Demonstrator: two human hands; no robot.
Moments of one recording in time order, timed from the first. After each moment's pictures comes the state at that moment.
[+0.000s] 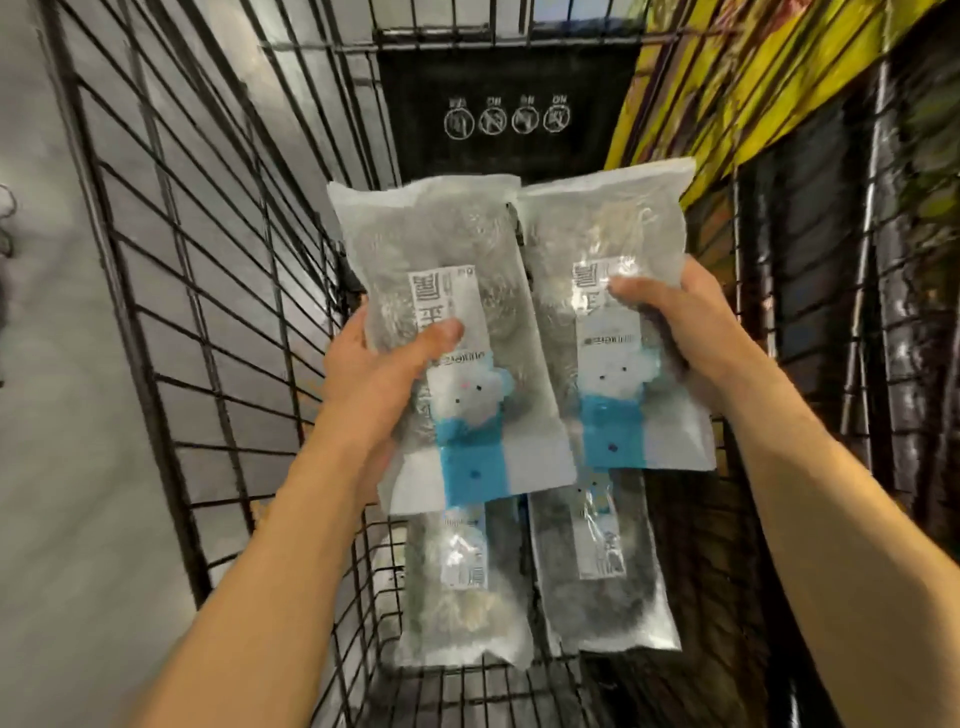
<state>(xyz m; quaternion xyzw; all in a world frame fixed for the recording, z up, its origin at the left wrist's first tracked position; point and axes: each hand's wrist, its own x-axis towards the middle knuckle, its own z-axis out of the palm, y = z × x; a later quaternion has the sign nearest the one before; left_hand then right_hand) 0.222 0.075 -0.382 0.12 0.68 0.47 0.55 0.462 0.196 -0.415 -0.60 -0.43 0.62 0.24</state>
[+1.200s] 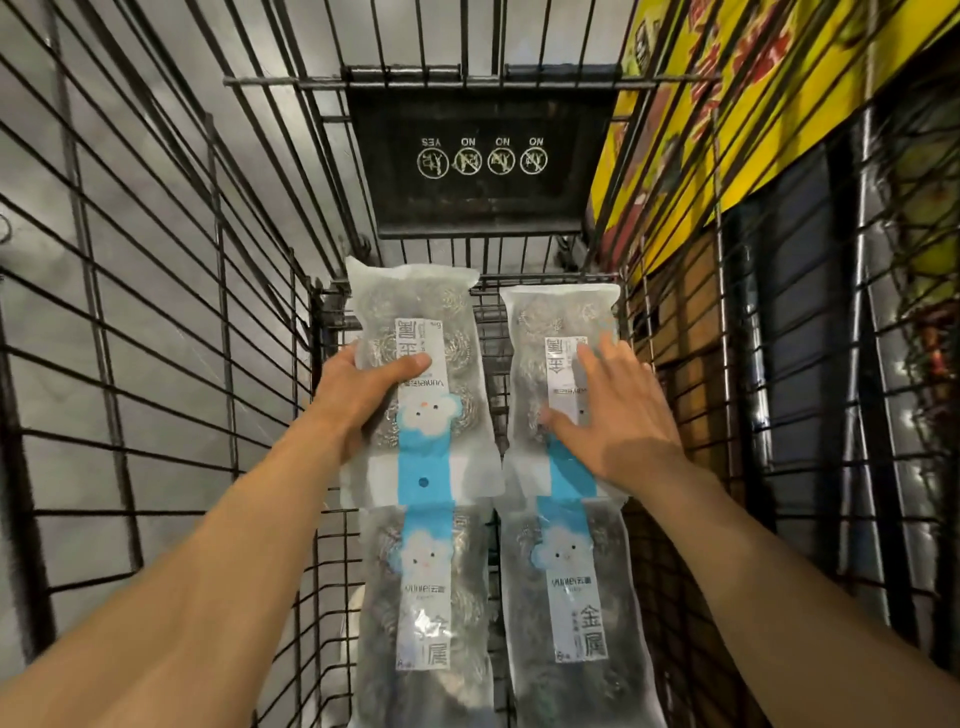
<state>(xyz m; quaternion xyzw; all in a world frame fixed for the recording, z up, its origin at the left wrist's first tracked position) 0.200 0.119 -0.481 0.07 0.72 0.37 0.58 0.464 0.169 -0.482 -0.57 -0.77 0.23 -0.17</state>
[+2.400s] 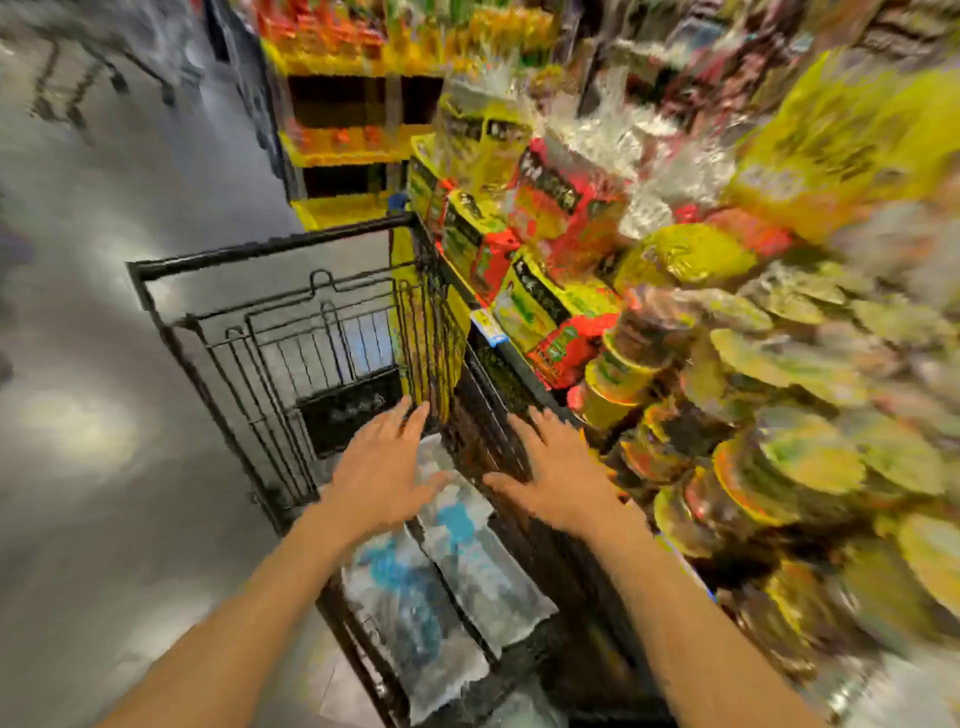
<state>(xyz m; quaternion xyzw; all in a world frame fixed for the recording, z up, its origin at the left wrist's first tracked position) 0.239 0.010 -0.080 0.85 0.51 0.01 0.15 0.468 -0.047 -0.075 -0.71 -0.69 0.13 -0.02</state>
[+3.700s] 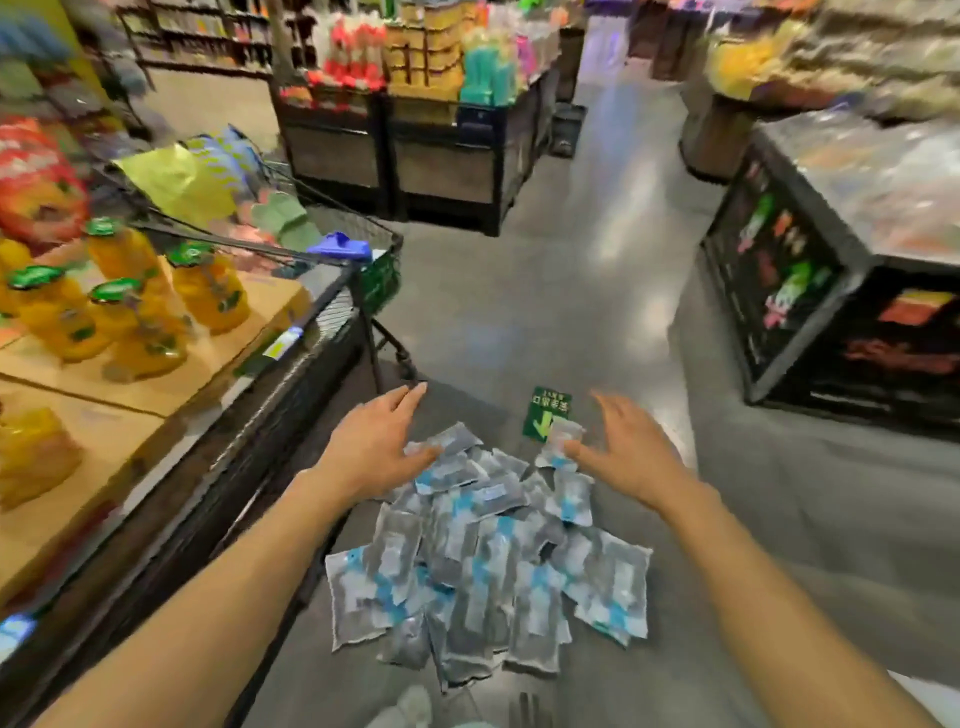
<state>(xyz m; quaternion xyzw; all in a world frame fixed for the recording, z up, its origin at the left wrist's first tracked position) 0.446 -0.898 -0.040 0.79 -0.61 -0.07 0.03 0.155 -1.051 -0.033 -0.87 0.46 -0.02 0.16</state>
